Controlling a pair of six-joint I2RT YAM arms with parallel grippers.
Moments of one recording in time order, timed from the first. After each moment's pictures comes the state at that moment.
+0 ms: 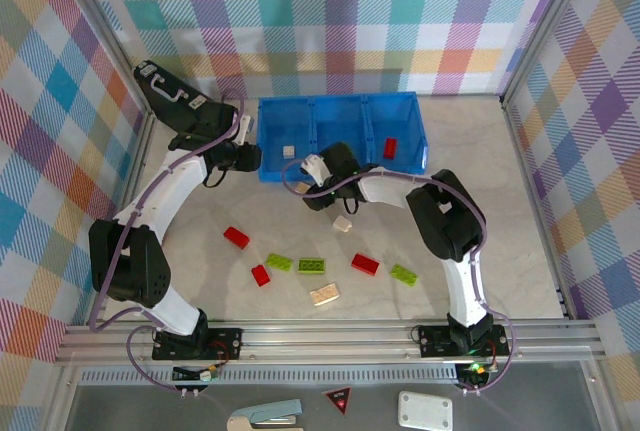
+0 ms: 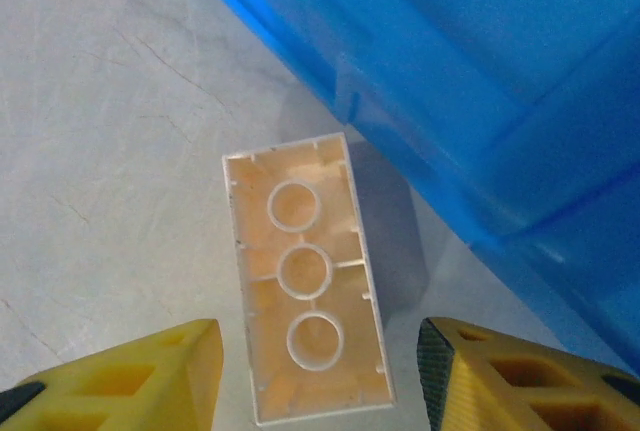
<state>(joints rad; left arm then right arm) -0.21 1.59 1.36 -0.71 0.07 -0.06 0.67 2.08 1.38 -0.22 -0.20 -0.16</state>
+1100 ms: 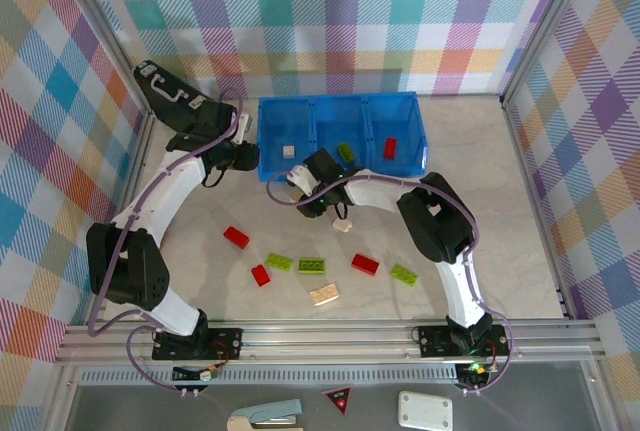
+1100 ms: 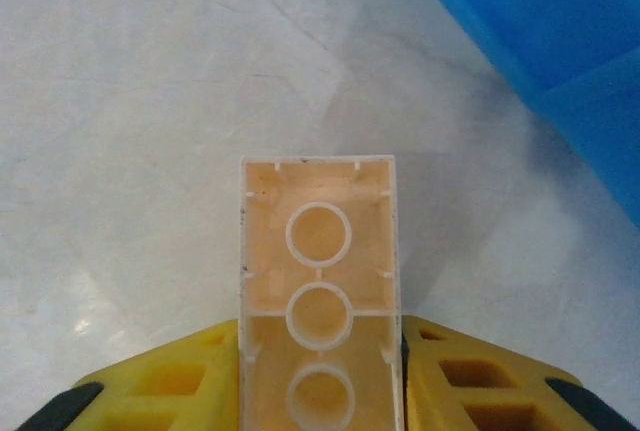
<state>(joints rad) -0.21 1.56 1.36 -0.71 0.04 -0.05 0.76 2.09 1.44 -0.35 -0.15 -0.21</state>
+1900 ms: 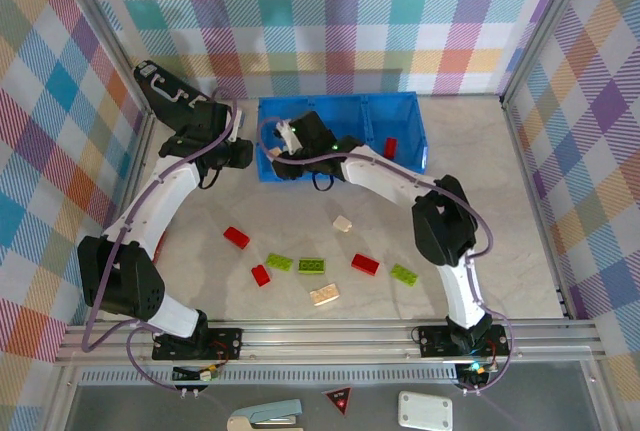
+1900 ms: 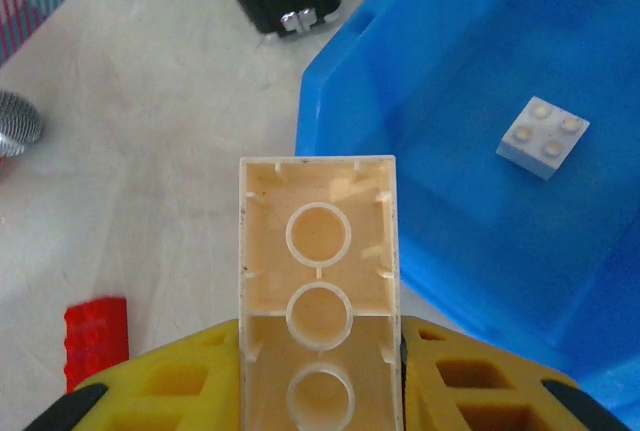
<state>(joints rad) -0.21 1.50 1.34 -0.68 -0.03 -0.06 0.77 2.11 1.84 -0.48 -0.15 0.20</state>
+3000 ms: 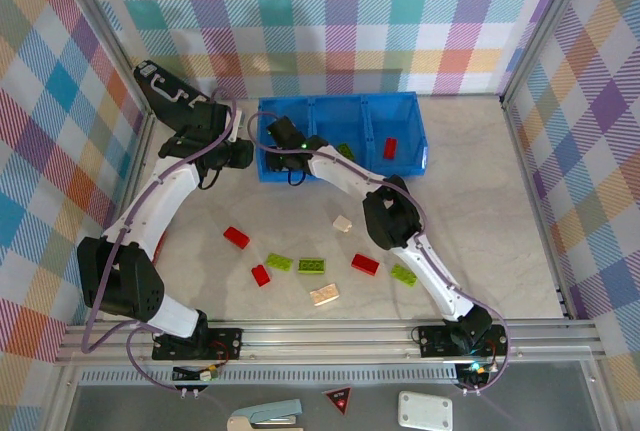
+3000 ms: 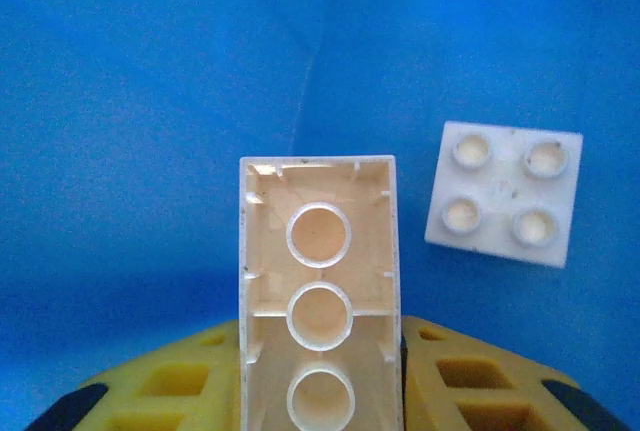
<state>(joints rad) -0.21 1.49 1.34 -0.68 -0.02 -0.06 0.77 2.64 2.42 -0.61 0.05 0.56</state>
